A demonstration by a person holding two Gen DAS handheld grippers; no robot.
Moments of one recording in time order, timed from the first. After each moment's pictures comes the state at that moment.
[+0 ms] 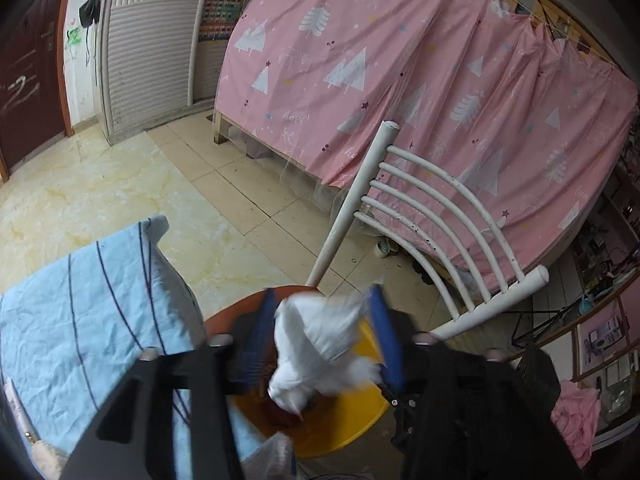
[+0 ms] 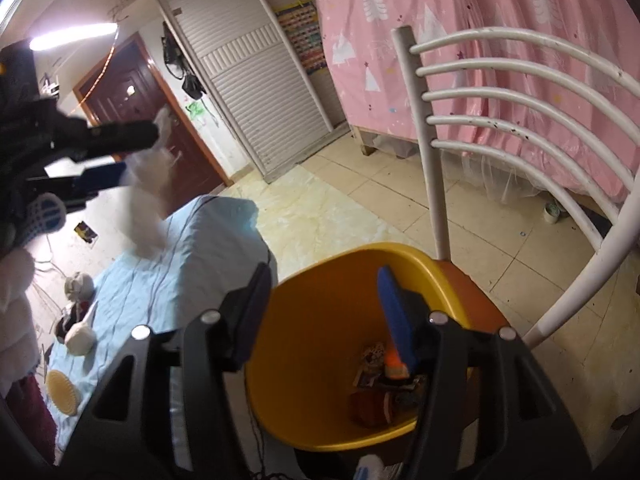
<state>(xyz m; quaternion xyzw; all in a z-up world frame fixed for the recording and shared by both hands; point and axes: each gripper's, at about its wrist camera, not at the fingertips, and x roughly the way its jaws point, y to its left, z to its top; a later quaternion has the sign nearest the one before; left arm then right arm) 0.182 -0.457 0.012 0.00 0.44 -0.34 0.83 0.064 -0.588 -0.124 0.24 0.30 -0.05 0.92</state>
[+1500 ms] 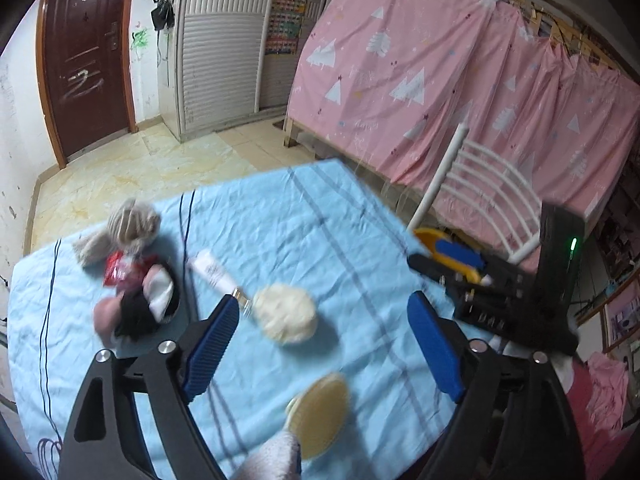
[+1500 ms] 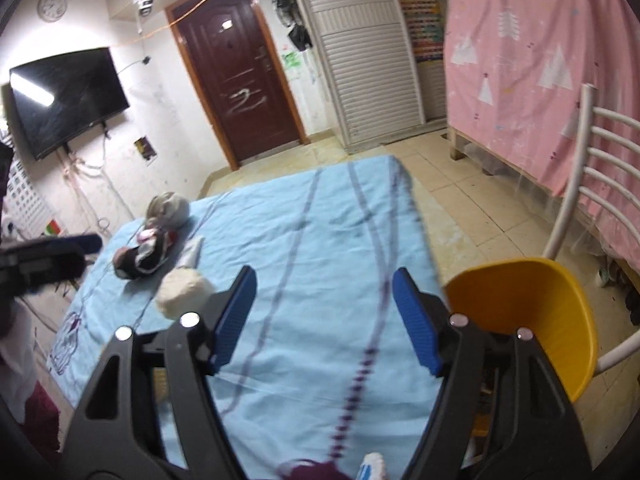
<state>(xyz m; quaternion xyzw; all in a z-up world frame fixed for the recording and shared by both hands) 0.103 -0.169 0.011 0.02 0.42 -0.27 0.87 0.097 -0.384 -0.071 0.11 0.33 0.10 0.93</state>
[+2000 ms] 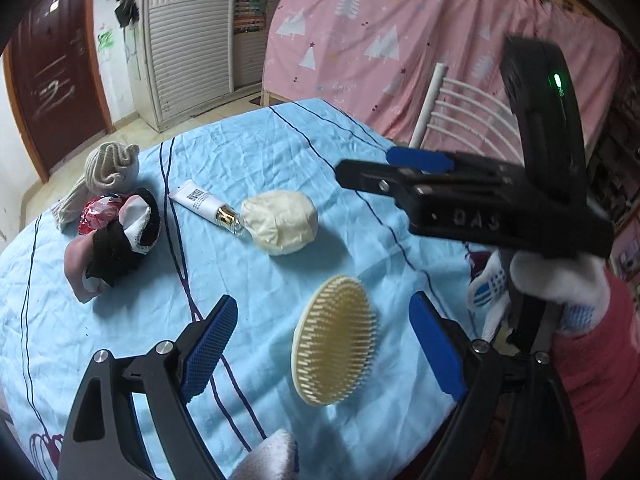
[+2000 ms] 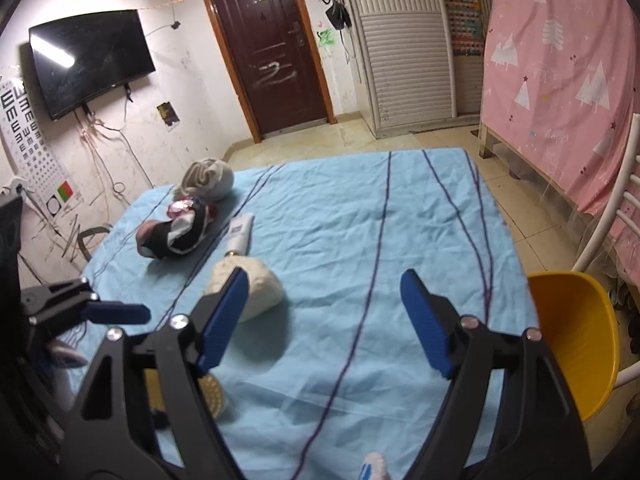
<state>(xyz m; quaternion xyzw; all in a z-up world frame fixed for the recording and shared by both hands) 0.069 -0.165 -0.044 0.08 0.44 -0.31 0.84 0.114 -0.322 -0.068 0.07 0.35 0.14 0.92</state>
